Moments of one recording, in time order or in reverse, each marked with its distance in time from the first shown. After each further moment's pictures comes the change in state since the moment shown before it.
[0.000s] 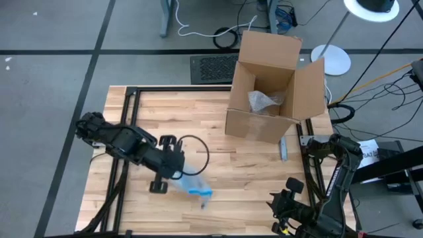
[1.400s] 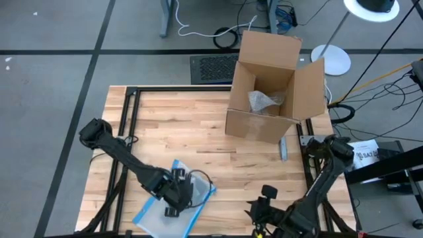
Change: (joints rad) left arm -0.158 0.045 -0.777 0.779 0.026 -0.157; right arm -0.119 0.061 -0.173 0.539 0.047 -0.310
